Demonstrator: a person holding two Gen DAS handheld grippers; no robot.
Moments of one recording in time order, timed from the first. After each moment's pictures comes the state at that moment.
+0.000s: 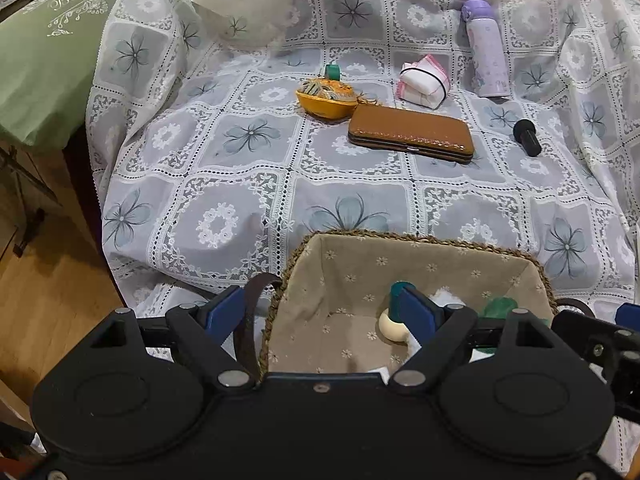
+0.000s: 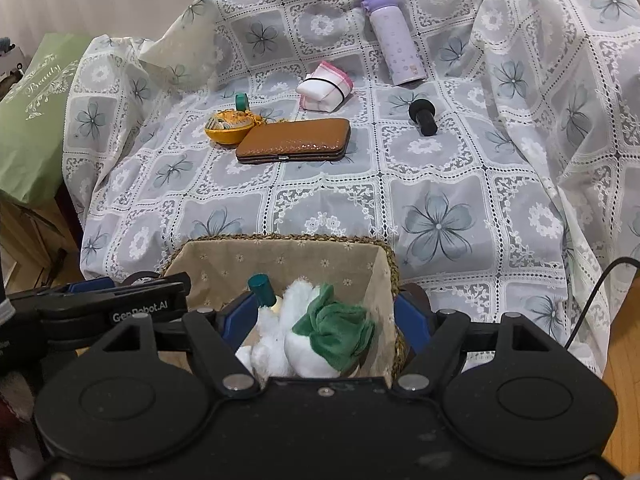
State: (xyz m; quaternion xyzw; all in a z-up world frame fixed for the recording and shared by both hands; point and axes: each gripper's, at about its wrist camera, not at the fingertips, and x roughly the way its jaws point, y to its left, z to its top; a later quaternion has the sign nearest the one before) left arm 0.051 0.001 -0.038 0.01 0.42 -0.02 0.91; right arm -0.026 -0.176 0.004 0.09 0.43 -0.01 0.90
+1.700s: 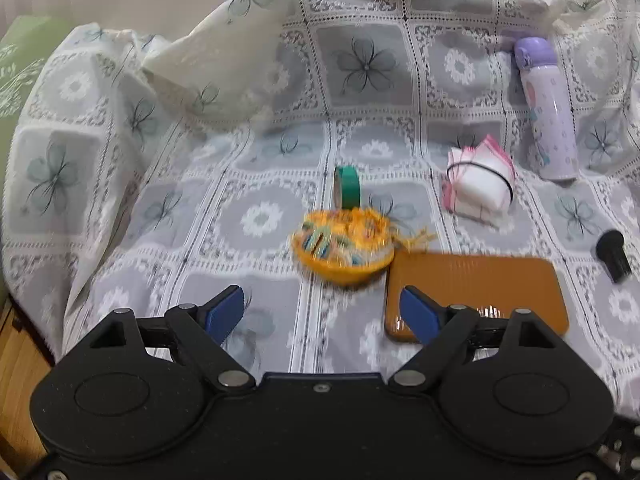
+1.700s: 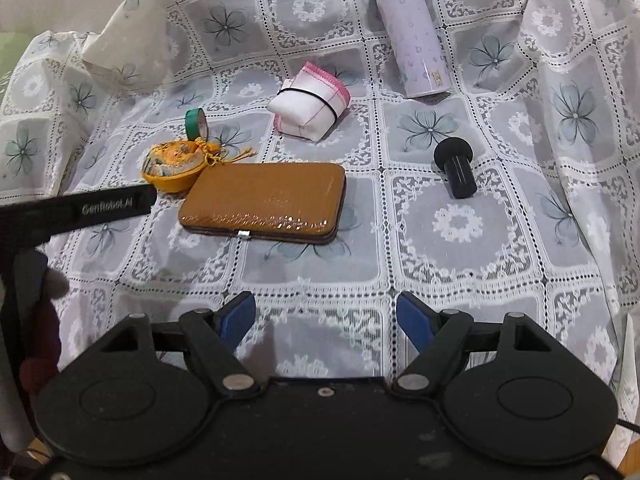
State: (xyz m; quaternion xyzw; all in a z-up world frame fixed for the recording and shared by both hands) left arm 0.243 -0.005 -0.036 0.06 0.38 -0.02 0.92; right arm 0.152 -0.192 -0.026 0.07 0.47 -0.02 0.88
